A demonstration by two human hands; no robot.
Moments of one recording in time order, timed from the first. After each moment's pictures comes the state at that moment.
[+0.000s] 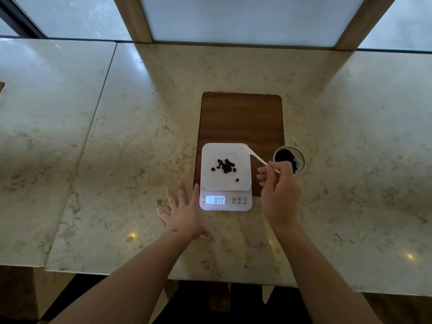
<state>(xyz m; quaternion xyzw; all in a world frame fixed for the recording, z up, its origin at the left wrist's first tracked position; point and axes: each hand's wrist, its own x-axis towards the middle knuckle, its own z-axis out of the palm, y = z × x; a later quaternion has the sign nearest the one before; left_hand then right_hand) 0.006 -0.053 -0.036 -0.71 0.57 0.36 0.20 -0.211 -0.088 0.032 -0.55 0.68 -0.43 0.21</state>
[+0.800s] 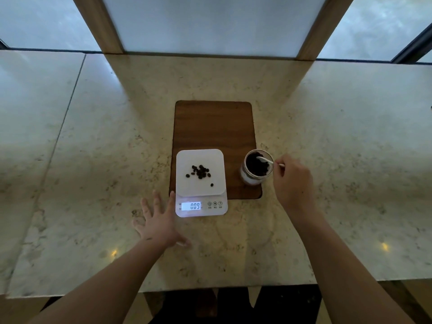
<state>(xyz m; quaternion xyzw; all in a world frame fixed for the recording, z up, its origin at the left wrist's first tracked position) 0.008 -0.055 -0.032 -0.70 0.57 0.36 0.21 -0.305 -0.110 0.054 -0.63 0.72 -0.27 0.07</state>
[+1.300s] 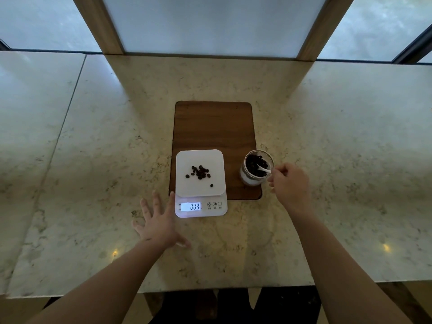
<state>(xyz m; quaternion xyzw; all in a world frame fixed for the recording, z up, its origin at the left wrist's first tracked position) 0.009 -0.053 -0.035 -0.71 0.57 0.36 0.20 -0.305 -0.115 0.037 -0.44 0.80 -0.29 0.29</state>
